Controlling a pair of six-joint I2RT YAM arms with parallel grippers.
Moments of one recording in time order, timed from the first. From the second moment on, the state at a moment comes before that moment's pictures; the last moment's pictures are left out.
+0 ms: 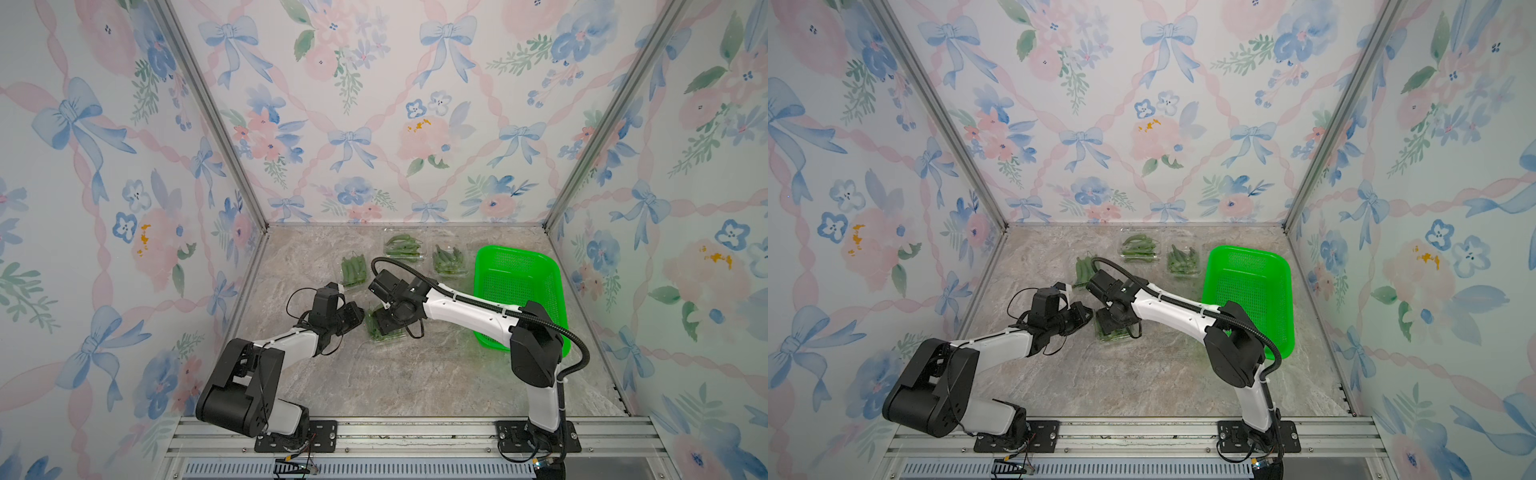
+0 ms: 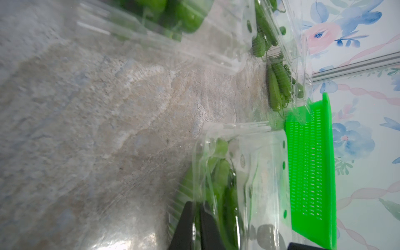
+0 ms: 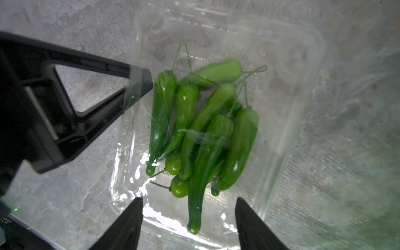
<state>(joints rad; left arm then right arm) -0.27 1.43 0.49 0.24 0.35 -0.80 0.99 2.01 1.68 -0.88 0.06 0.48</state>
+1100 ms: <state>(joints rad) -0.27 1.43 0.47 0.28 0.34 -0.86 1.09 2.09 1.70 -0.76 0.25 0.57</state>
